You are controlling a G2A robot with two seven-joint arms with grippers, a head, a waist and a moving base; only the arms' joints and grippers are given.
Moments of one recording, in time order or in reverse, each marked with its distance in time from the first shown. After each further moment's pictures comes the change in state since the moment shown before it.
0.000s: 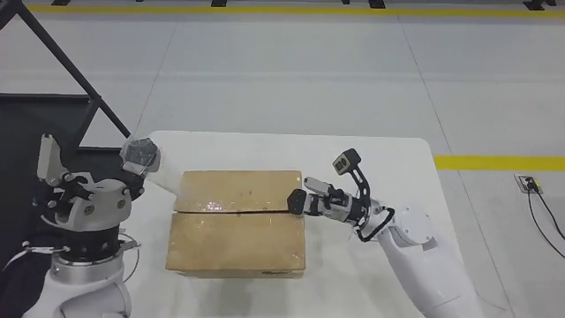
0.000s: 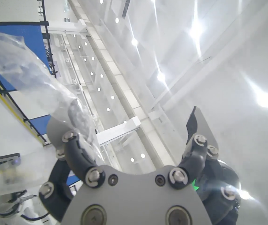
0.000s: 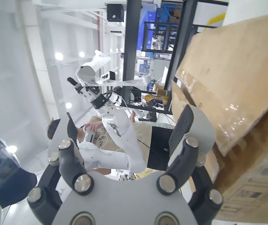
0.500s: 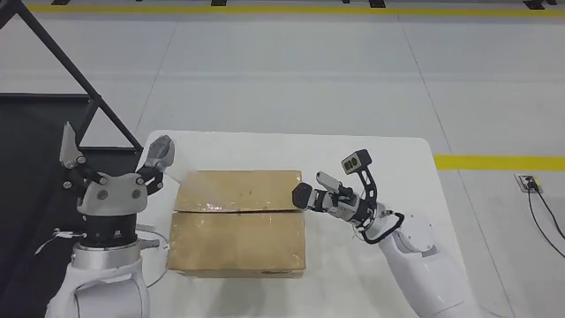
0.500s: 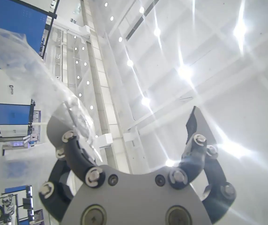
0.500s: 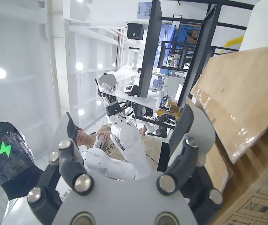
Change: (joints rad) left arm -0.042 -0.022 0.088 -0.034 -0.225 0.053 0.218; right arm -0.031 -0.002 -0.001 -0.026 0.015 -0.014 -0.032
